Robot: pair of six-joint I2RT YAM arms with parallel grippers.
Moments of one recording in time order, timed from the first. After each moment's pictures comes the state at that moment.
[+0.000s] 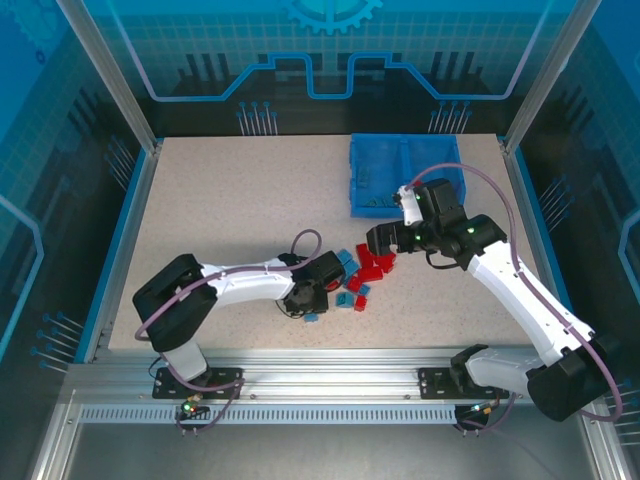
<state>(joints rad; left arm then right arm) -0.91 1.70 0.99 -0.72 -0.06 -1.08 0.44 1.18 1.13 -0.83 -0.20 0.24</state>
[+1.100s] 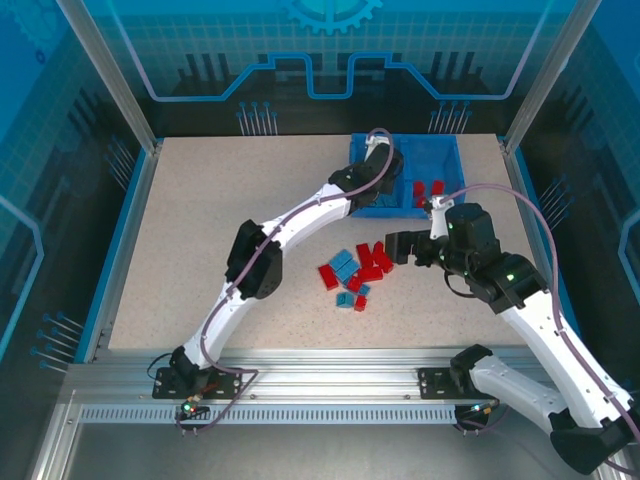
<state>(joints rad) -0.74 2.47 2.36 -0.53 -0.44 -0.38 0.47 0.86 1.02 -0.80 -0.05 0.37</state>
